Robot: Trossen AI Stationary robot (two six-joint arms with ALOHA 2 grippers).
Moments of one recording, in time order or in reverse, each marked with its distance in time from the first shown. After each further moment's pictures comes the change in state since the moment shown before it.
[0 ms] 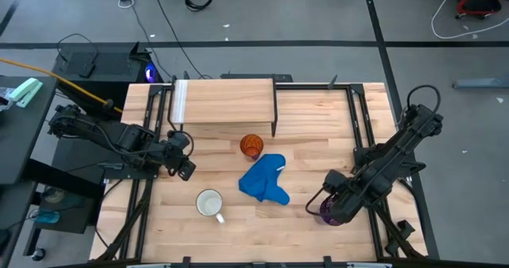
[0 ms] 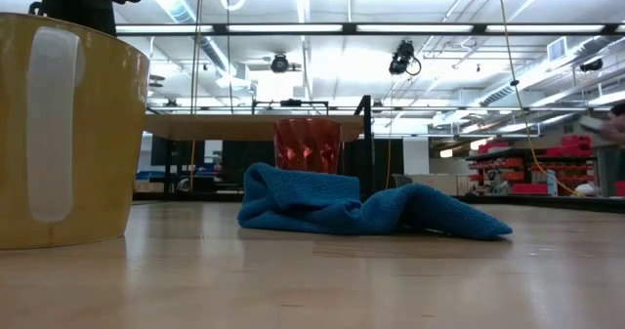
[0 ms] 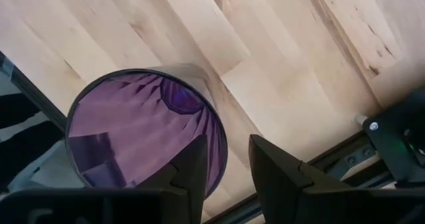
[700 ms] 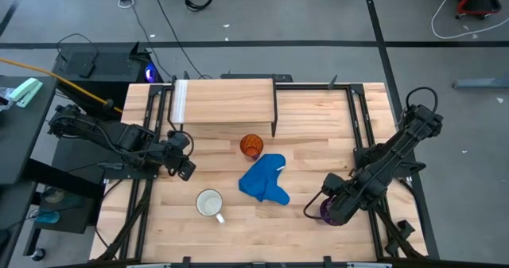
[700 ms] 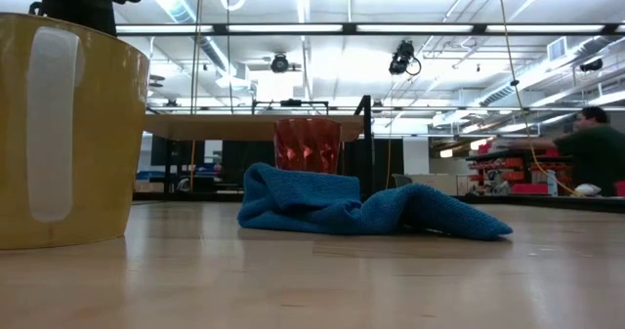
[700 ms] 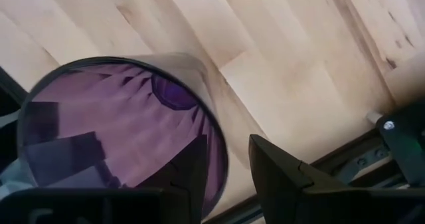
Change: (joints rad) left arm 0.000 0.000 0.000 0.000 0.000 0.001; right arm 0.000 -0.001 -0.098 0.088 -0.038 -0.012
